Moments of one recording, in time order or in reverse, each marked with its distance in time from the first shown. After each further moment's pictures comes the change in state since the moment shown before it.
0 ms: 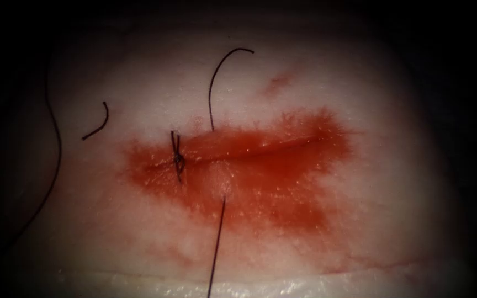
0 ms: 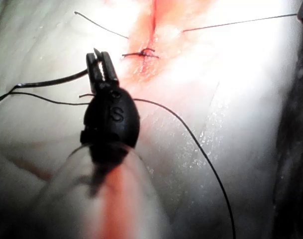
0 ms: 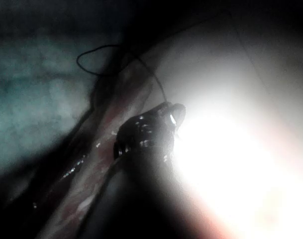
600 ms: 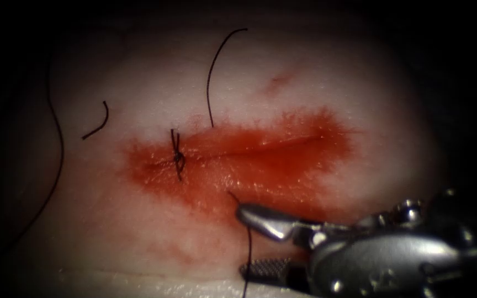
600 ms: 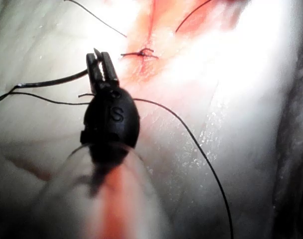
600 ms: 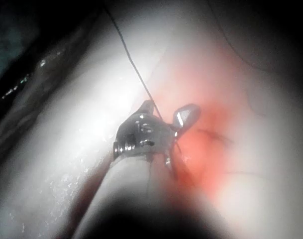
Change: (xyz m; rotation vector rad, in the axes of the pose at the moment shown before) right arm -0.011 0.010 0.001 -0.063 -0.015 -0.028; left arm 0.000 0.000 0.000 0.000 -0.001 -0.004
